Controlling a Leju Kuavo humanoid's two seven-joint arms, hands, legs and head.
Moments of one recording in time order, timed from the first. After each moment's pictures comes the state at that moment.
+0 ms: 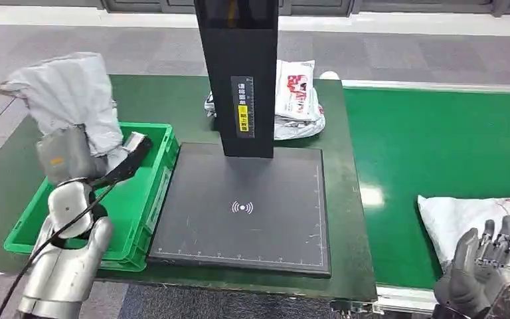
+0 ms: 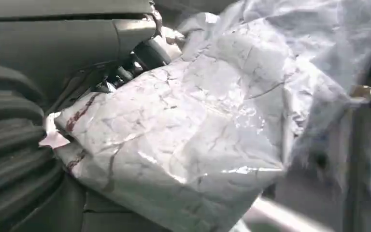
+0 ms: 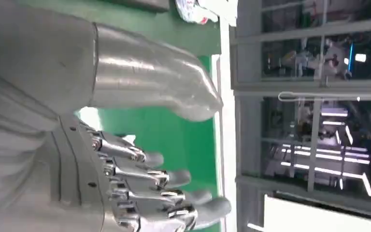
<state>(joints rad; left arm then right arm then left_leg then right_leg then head) -0.35 0.14 -0.07 -1.53 -1.52 0.11 0.56 0.33 0.30 -0.05 -2.06 0.48 -0.23 -0.20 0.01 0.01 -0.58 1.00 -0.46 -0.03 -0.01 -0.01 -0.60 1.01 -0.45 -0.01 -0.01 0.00</state>
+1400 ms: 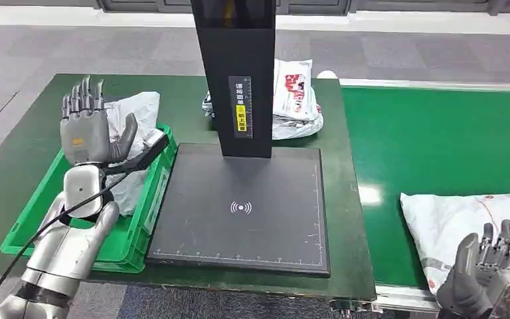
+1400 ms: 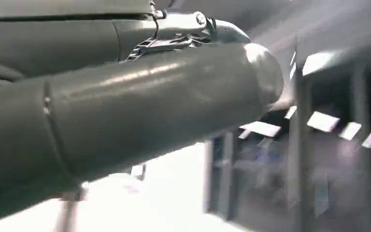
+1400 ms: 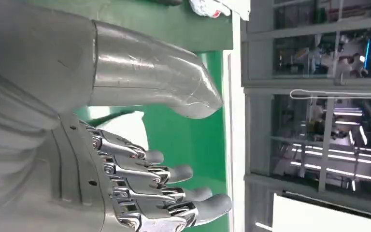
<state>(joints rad) -0.43 0.18 -0.13 -1.44 -1.52 0.29 0.46 0.35 0.31 -0.10 -2.06 0.48 -0.20 -0.19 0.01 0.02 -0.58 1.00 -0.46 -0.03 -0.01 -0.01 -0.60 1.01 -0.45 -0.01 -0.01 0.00</state>
